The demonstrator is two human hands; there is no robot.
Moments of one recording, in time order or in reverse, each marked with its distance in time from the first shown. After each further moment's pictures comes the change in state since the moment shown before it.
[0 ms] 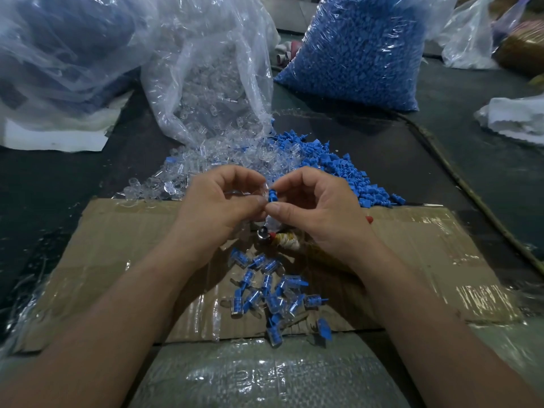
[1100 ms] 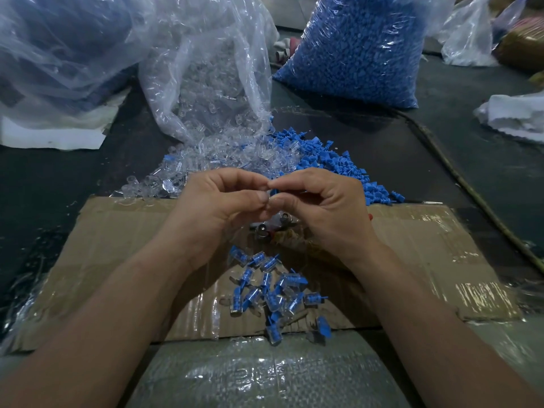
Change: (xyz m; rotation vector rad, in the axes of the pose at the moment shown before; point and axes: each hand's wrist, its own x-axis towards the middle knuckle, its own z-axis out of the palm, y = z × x) left_hand 0.001 0.002 -0.004 -0.398 -0.156 -0.140; right_hand 0.003 0.010 0.001 -0.143 0.169 -0.330
